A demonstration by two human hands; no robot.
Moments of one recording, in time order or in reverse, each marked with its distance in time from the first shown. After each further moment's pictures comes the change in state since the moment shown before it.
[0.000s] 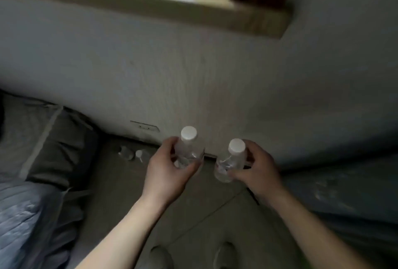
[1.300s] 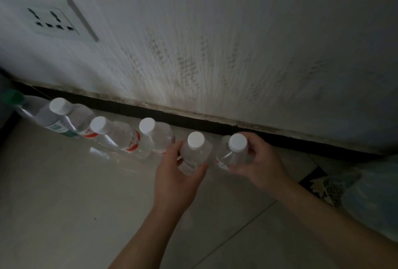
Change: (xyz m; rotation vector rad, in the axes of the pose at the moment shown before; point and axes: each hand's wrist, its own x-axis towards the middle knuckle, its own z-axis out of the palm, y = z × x) left_hand 0.079 -0.404 0.257 -0.005 0.110 0.090; right_hand 0.168 0.402 0.154 -0.074 -0.029 -0.117
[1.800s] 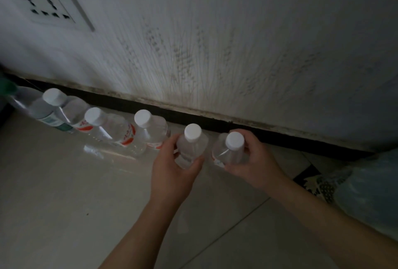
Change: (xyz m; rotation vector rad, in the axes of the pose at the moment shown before) left_hand 0.000 -0.003 0.007 -0.001 0.037 0.038; right_hand -0.006 0.009 0.000 -0.043 -0.038 -0.038
